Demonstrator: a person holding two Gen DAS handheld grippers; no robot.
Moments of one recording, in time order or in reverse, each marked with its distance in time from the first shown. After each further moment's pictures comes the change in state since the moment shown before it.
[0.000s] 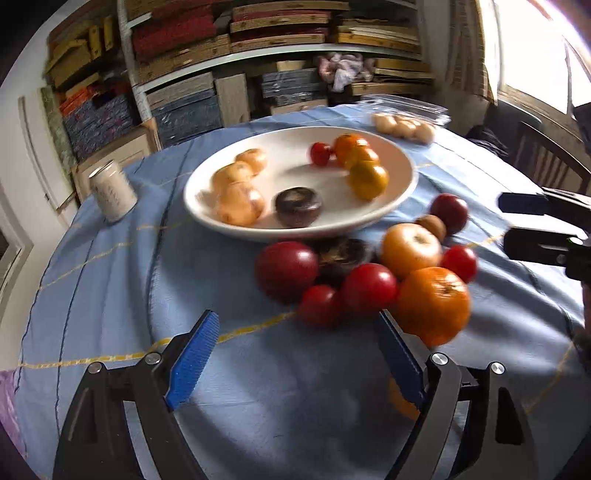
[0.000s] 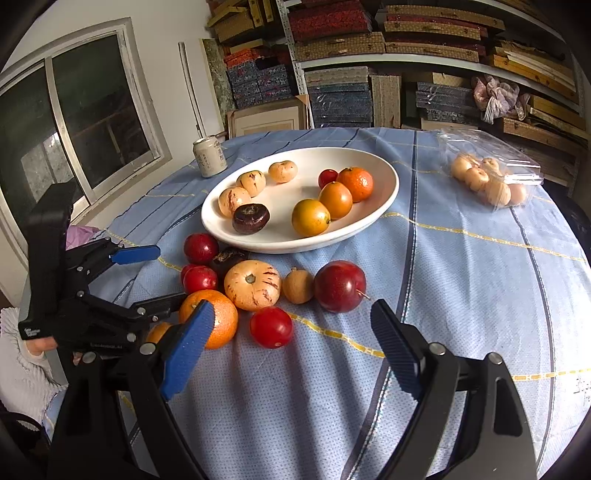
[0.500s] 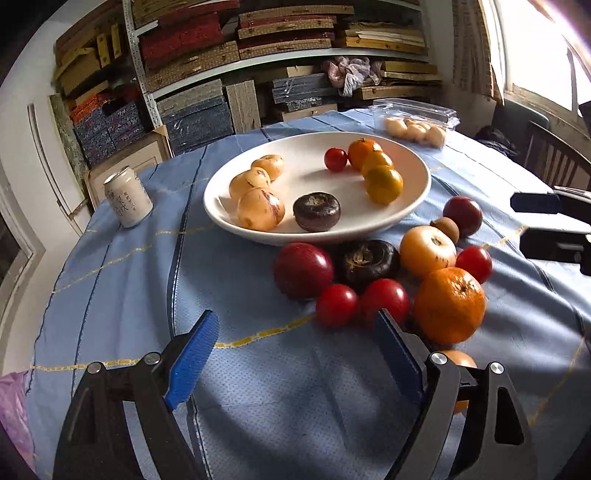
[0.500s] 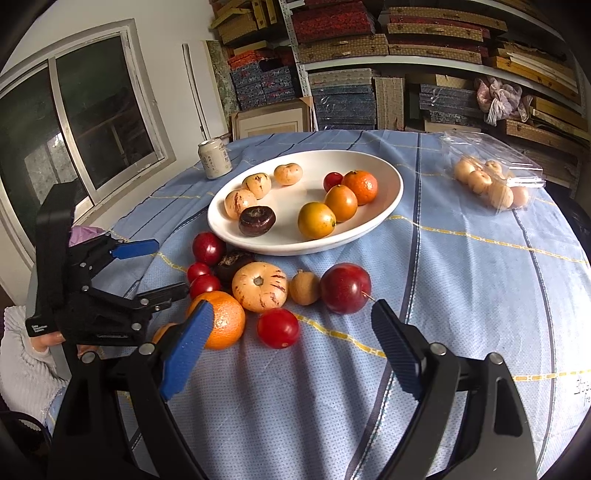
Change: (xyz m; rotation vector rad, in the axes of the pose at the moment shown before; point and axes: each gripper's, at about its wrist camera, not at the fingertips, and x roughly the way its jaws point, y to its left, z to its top) left arm -0.003 0.004 0.001 0.007 -0.023 0.049; right arm -0.002 0.004 0.000 -0.009 -0.004 0.016
